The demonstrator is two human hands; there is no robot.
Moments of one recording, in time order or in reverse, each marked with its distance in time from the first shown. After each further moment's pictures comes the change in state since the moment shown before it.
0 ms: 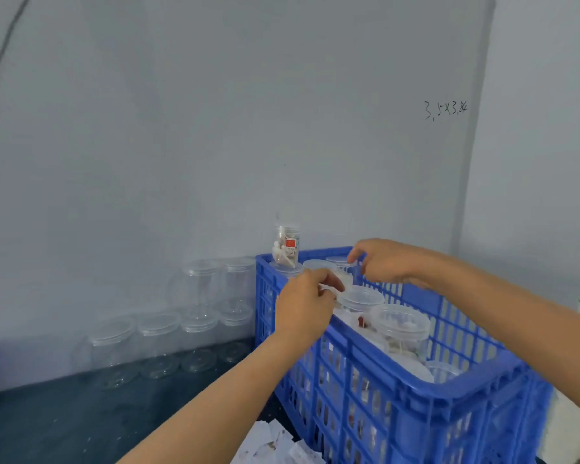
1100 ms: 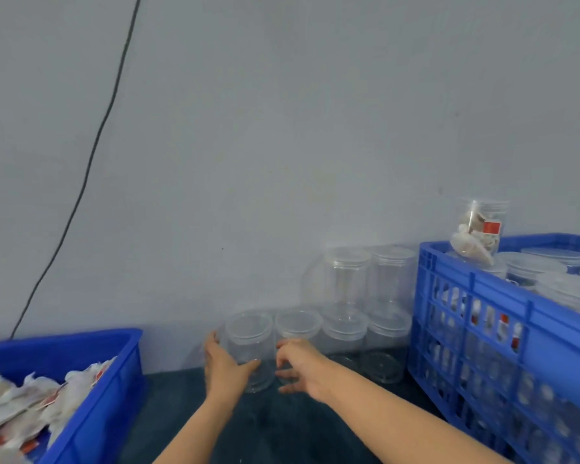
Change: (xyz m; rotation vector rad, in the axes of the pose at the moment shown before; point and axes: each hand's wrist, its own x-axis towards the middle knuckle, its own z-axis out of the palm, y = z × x) left_hand -0.036 -0.357 -0.194 -0.040 0.449 -0.705; right_hand 0.164 -0.240 0.340 1.055 -0.589 0.135
